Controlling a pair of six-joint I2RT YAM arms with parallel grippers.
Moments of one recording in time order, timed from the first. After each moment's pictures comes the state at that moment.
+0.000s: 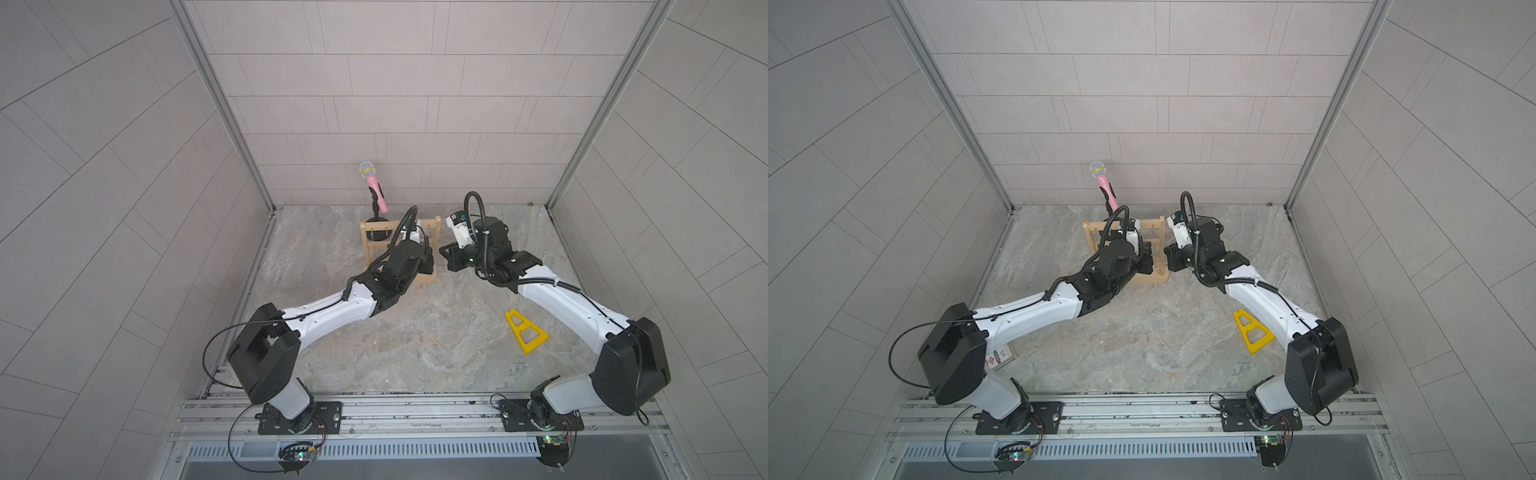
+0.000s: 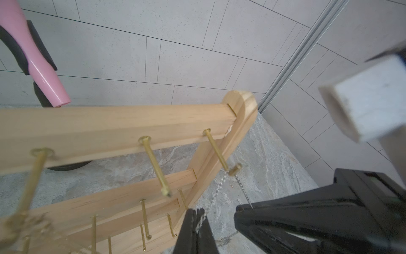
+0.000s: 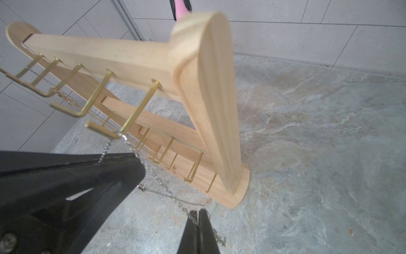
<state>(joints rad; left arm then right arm) -0.80 1.58 1.11 0.14 -0.34 -0.42 0.42 1.44 1.14 -0.28 -0.25 0.18</state>
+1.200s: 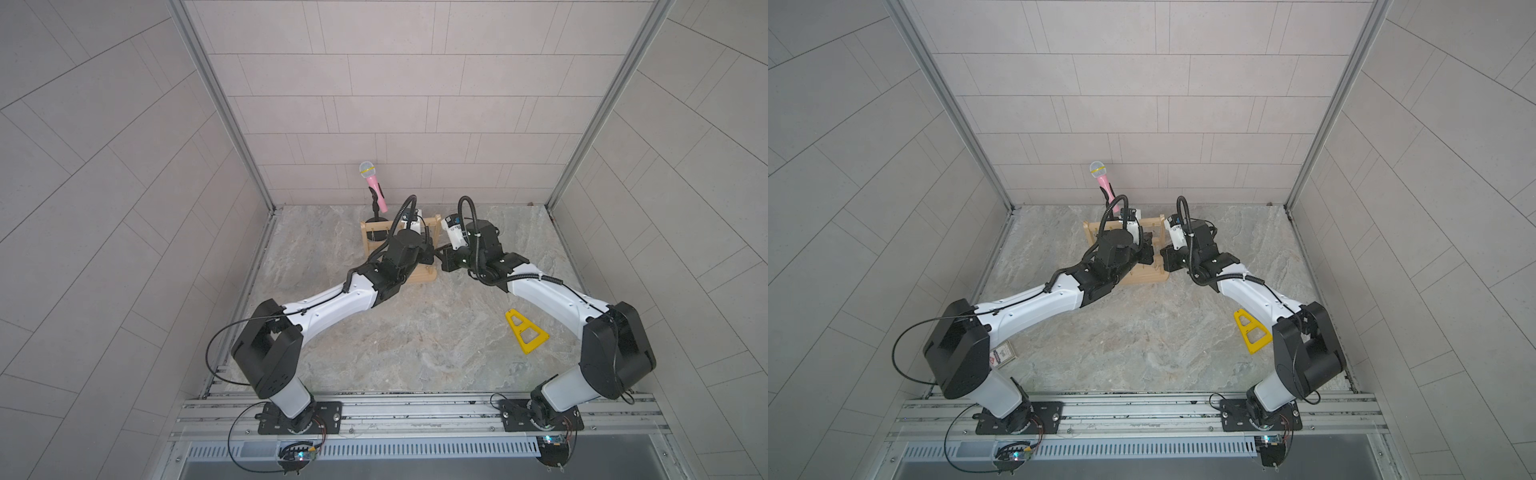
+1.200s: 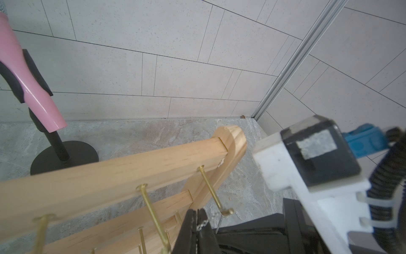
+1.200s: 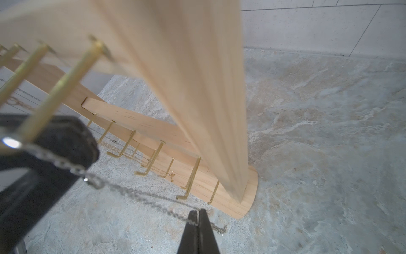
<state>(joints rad) -0.77 1.62 1.19 0.13 -0.29 -0.40 0.42 1.53 1.10 -0.16 -0.26 0.21</state>
